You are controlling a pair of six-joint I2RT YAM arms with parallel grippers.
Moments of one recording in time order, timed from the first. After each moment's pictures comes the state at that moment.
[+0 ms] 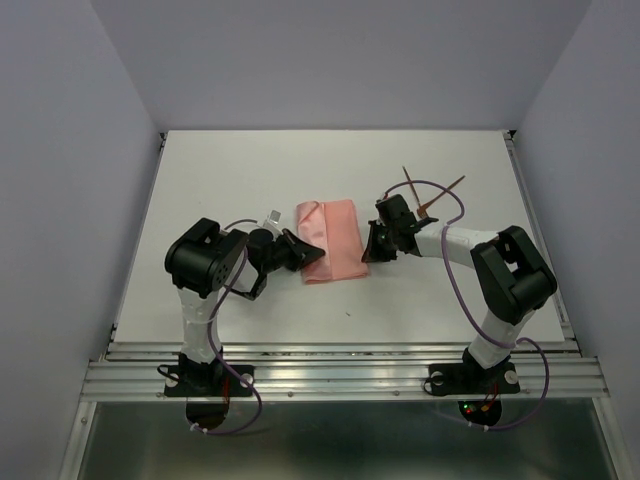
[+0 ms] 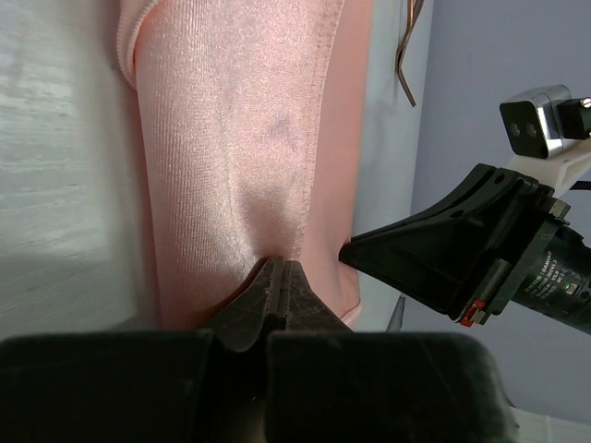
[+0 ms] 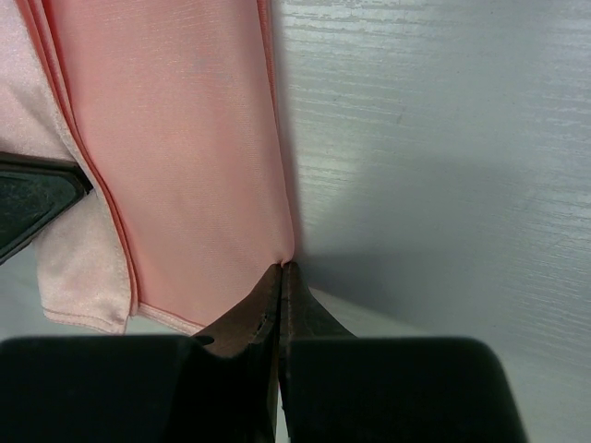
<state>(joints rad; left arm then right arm) -0.41 2.00 0.51 1.13 0.45 -1.18 0.52 1.75 0.98 -0.20 -0.16 0.62</state>
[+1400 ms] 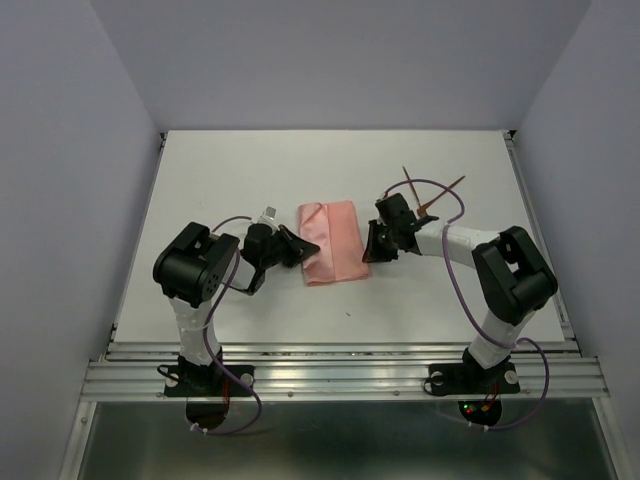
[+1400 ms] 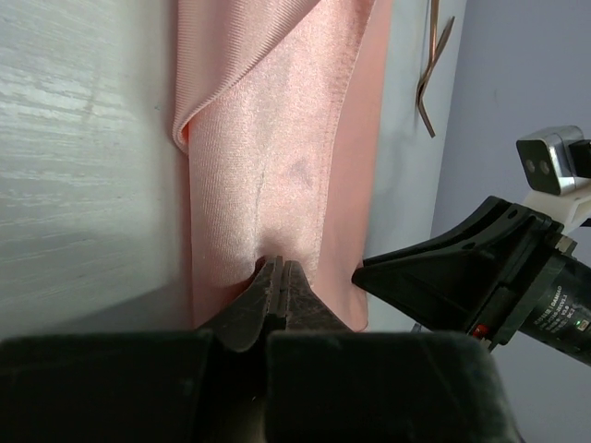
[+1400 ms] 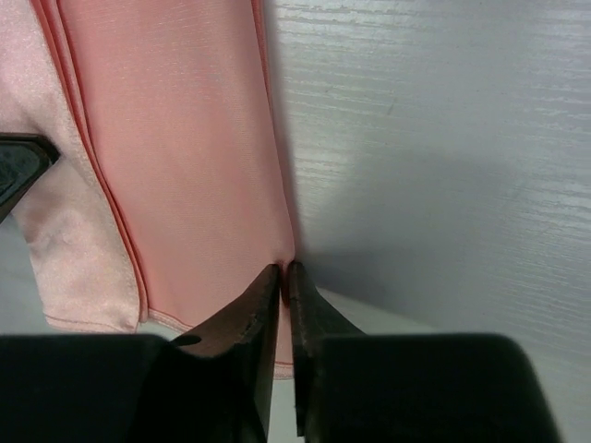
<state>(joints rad) -0.41 1.92 0.52 0.98 0.37 -1.15 0.52 1.75 0.98 -0.23 -0.16 0.60</state>
